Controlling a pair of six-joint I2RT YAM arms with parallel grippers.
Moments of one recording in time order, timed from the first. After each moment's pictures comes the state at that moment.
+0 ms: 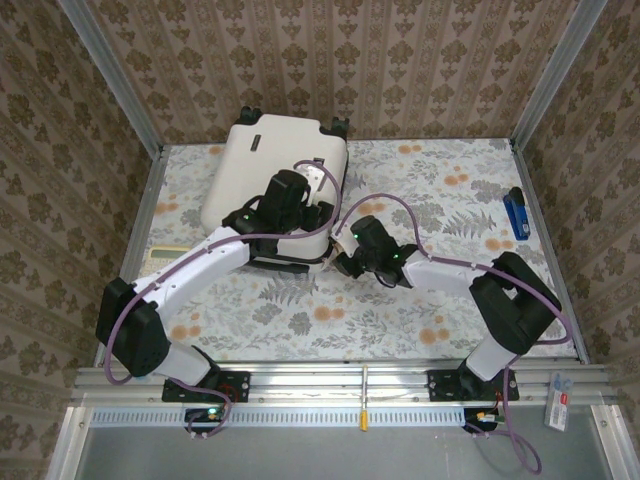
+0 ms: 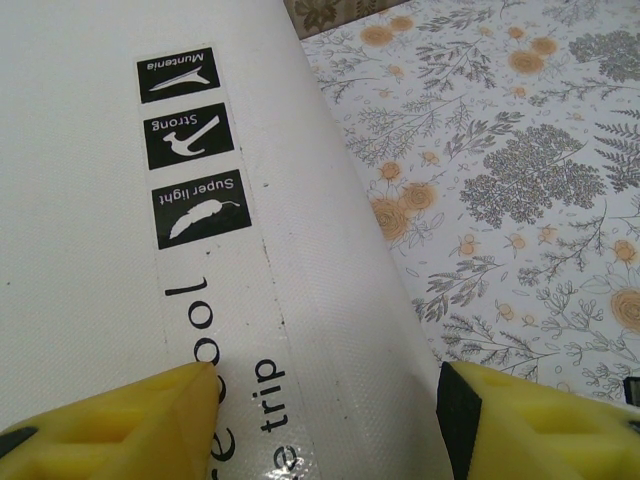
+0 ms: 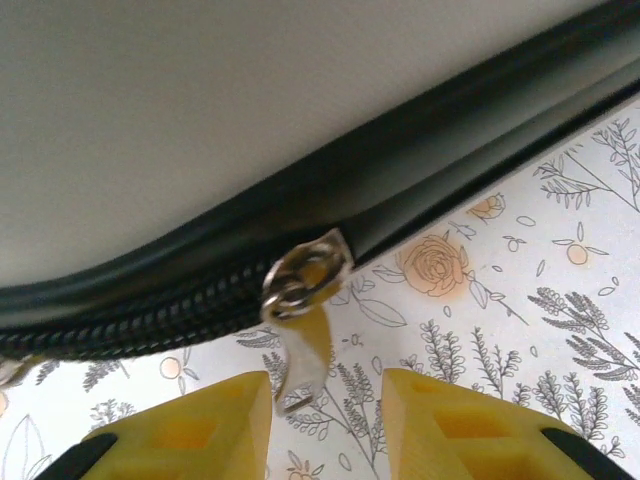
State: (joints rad) left arm -0.76 1.47 1.21 -0.36 -0.13 -0.12; right arm 0.67 1.63 0.87 0.00 -0.04 -0.13
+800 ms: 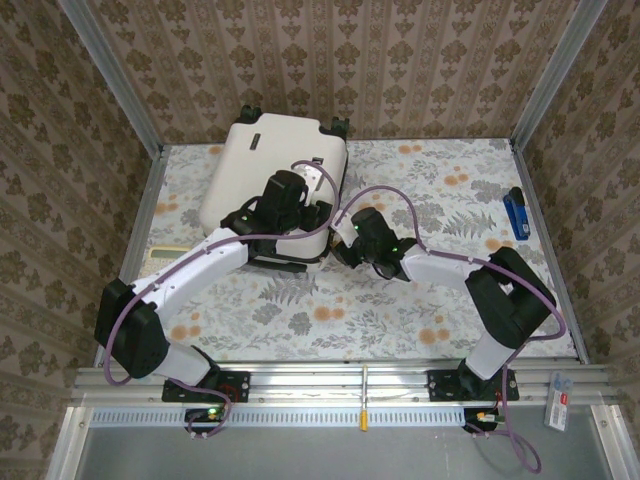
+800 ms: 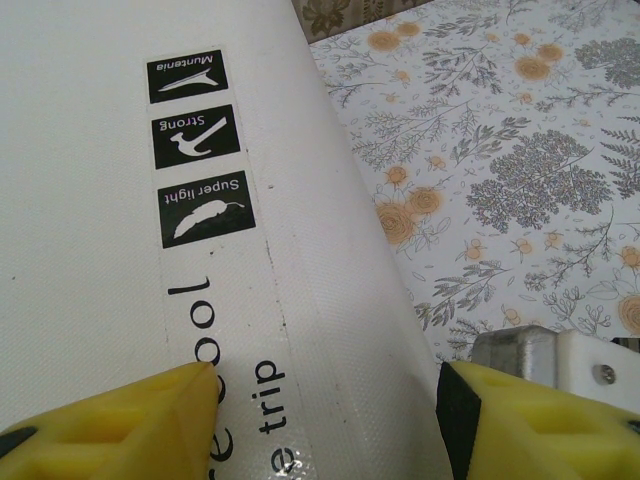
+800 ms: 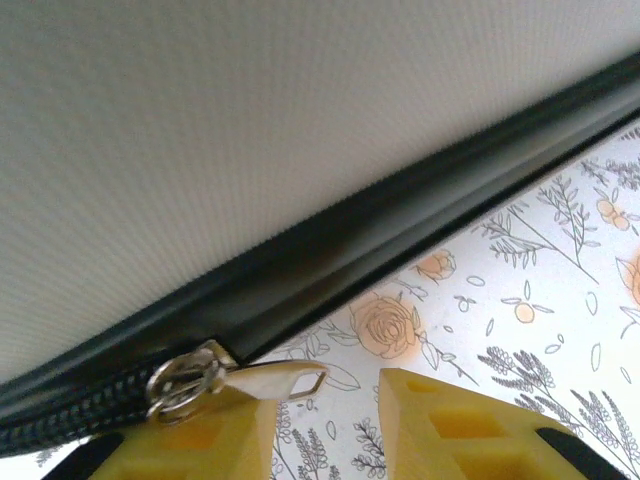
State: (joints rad) left arm -0.75 1.46 1.19 -0.34 -0.13 -0.12; right arm 0.64 1.65 0.90 0.06 -0.06 -0.14
